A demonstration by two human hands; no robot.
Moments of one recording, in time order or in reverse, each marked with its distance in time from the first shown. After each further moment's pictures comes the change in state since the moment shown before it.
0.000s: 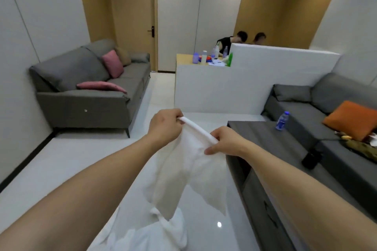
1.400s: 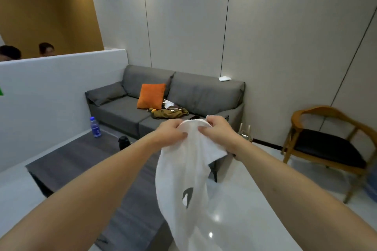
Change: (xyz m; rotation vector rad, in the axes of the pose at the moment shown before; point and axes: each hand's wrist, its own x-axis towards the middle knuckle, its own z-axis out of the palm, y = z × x) left_hand -0.203 0.714 0.347 -0.464 -0.991 0.639; right_hand -0.548 0.464 -0.284 0.213 0.993 0.574
